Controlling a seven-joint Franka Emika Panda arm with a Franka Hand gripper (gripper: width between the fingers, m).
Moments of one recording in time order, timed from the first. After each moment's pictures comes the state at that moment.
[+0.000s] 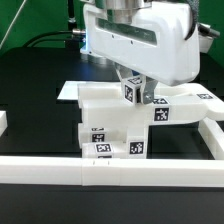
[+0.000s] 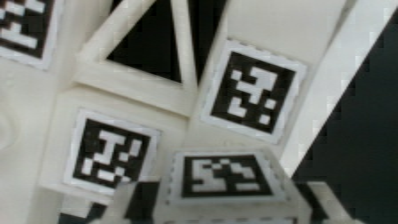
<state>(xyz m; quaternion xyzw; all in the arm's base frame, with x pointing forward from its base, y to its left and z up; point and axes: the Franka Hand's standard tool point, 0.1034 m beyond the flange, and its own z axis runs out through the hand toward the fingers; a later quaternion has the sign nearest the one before) 0.627 0.011 0.106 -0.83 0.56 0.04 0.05</state>
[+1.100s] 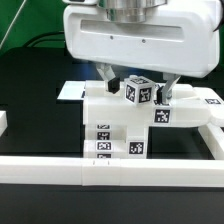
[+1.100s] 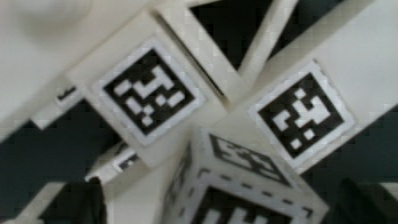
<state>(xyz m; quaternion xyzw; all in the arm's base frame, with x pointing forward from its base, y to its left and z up) 0.632 0.008 0.108 -0.96 0.27 0.04 0.04</state>
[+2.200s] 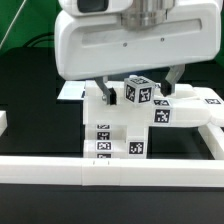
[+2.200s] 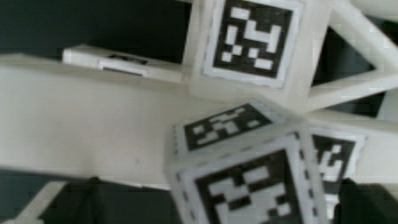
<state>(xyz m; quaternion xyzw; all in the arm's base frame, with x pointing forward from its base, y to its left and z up) 0.637 0.009 0.113 -0.98 -0.17 0.04 0.04</state>
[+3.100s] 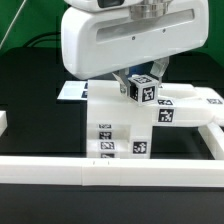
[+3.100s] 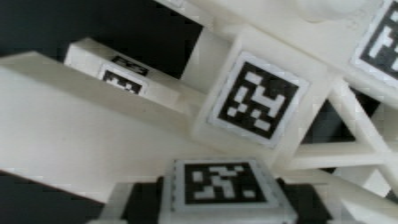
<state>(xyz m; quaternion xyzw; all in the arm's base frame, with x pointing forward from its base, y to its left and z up) 0.621 0.014 0.111 -0.97 -0.24 0.03 0.05</state>
